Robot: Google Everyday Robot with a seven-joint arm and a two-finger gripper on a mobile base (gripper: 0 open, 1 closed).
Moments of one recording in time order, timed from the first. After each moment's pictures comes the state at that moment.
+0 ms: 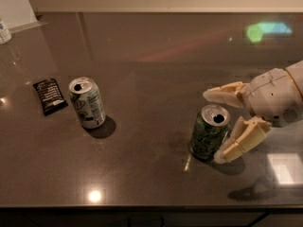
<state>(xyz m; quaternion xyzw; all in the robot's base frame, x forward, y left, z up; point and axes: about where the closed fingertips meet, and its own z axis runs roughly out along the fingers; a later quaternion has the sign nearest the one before) 0.399 -0.130 0.898 -0.61 0.67 0.28 0.31</state>
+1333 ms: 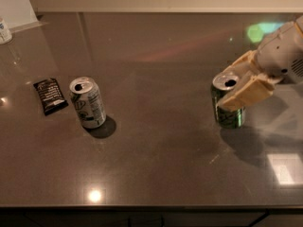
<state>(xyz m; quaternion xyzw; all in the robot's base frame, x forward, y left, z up) 0.446 -0.163 0.945 -0.59 0.74 0.18 0.26</state>
